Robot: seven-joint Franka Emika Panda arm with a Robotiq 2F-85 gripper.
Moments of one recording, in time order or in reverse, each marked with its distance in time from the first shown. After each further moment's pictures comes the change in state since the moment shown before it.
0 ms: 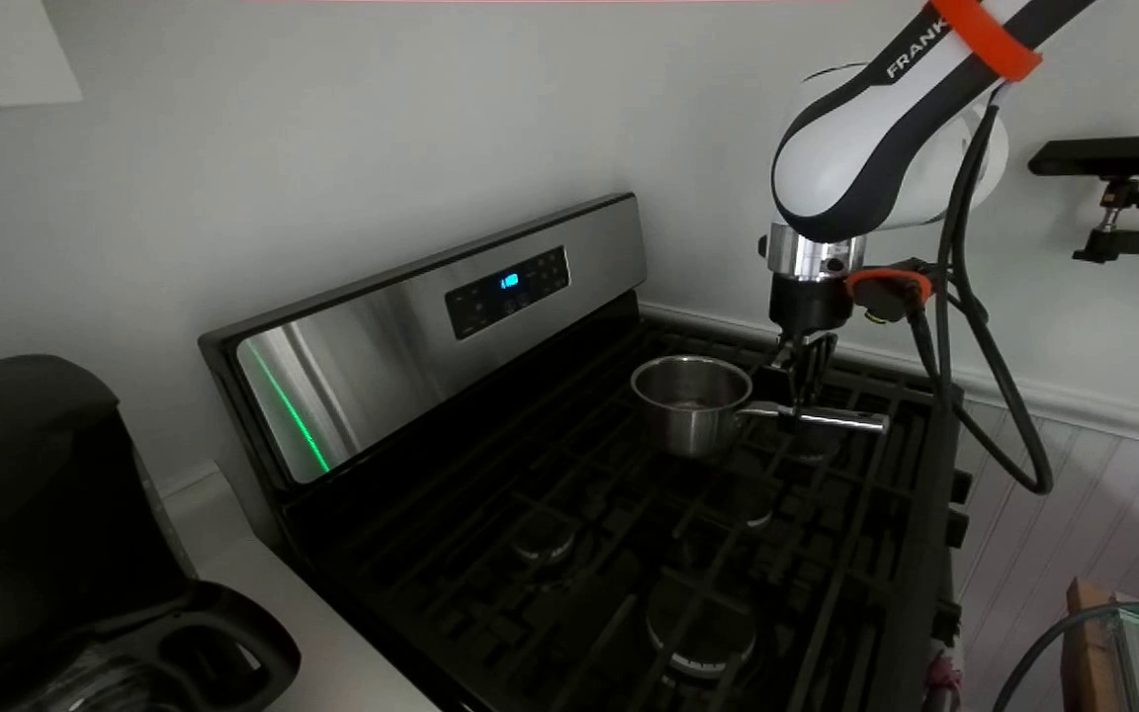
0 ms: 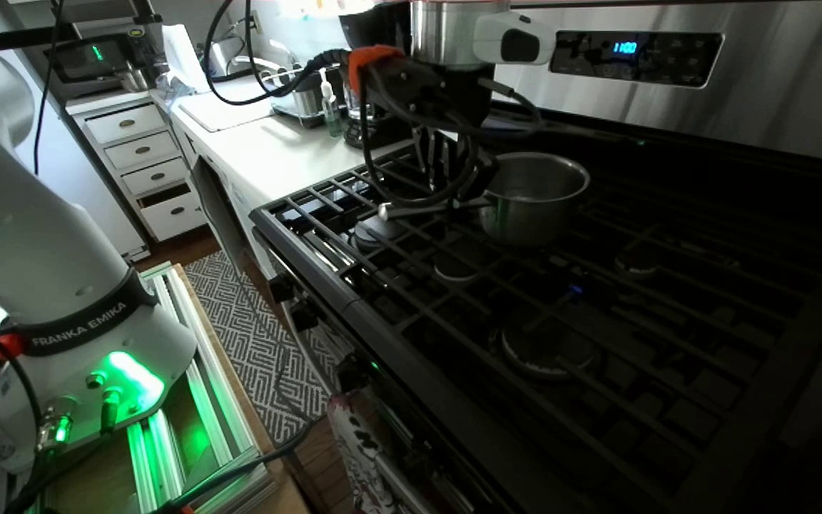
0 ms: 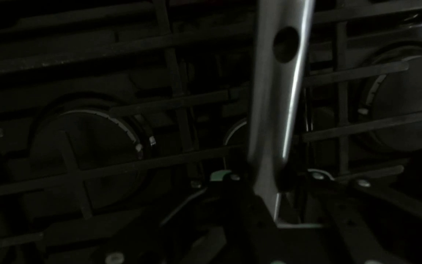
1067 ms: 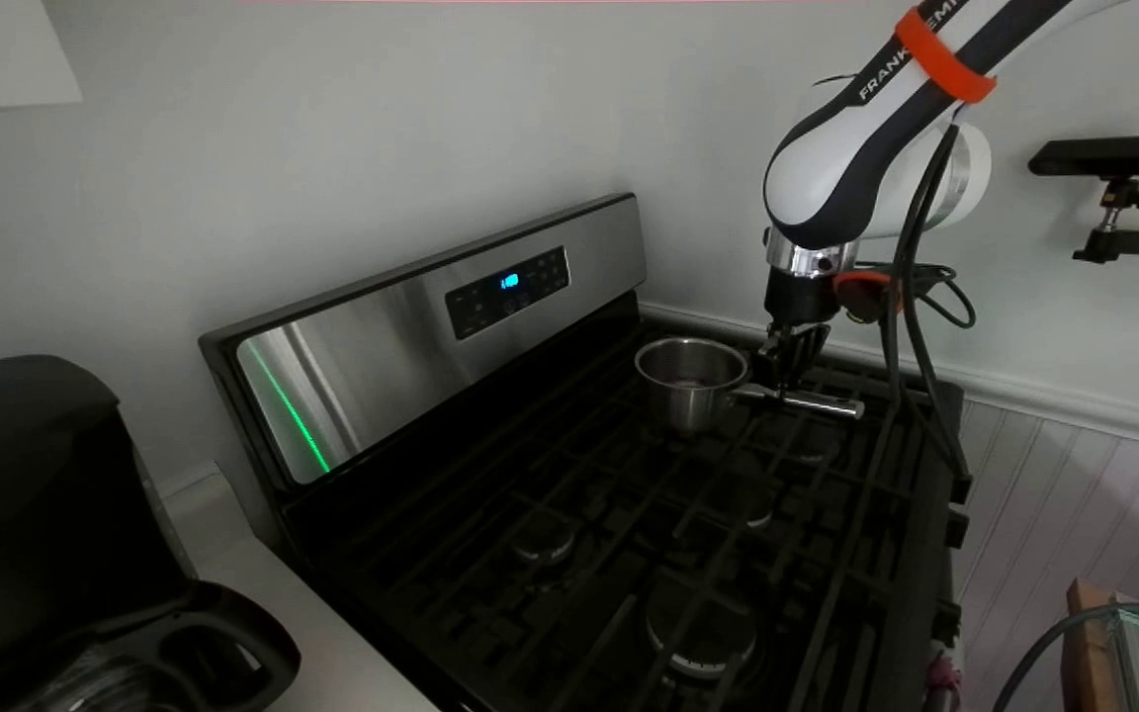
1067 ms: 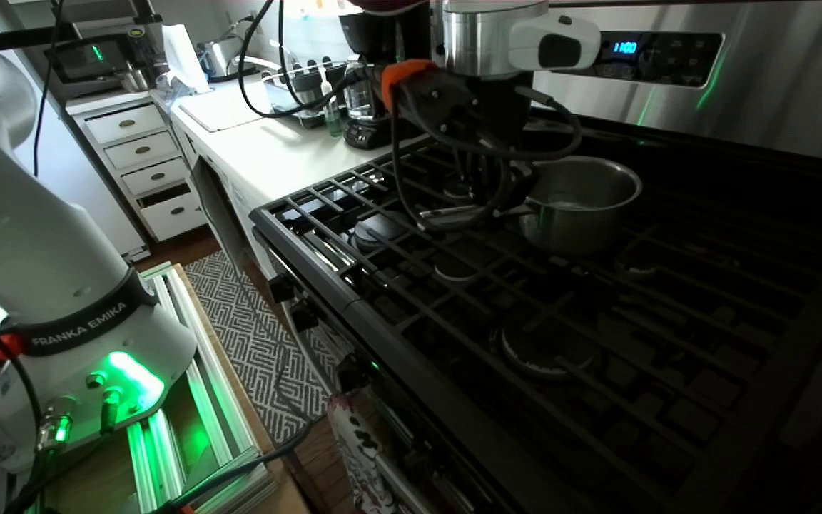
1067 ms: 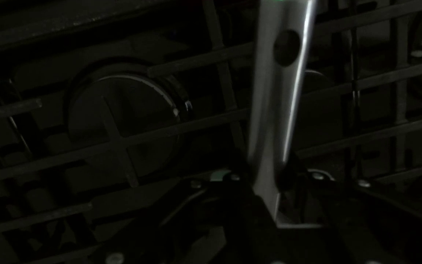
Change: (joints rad) arm -0.028 0.079 -0.021 0.049 0.041 0.120 0.007
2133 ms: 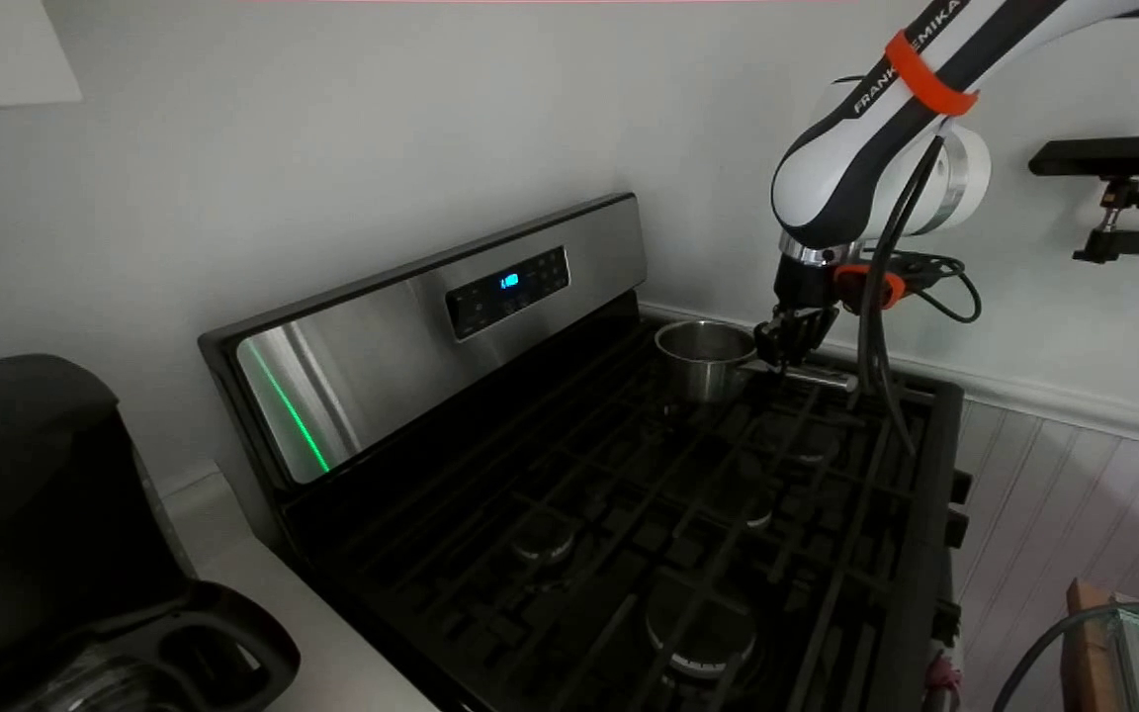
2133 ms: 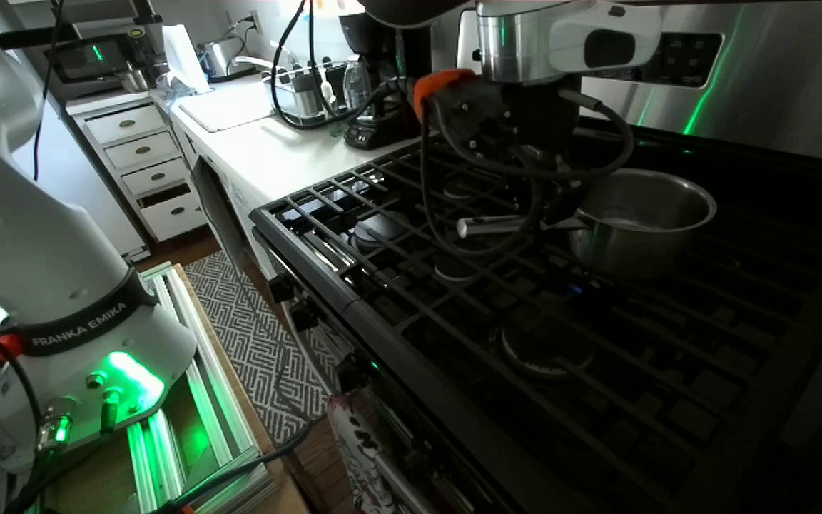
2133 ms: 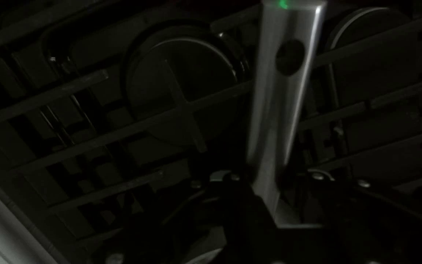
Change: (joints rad) arm -0.066 0.061 -0.010 0.051 0.000 0.108 0.046
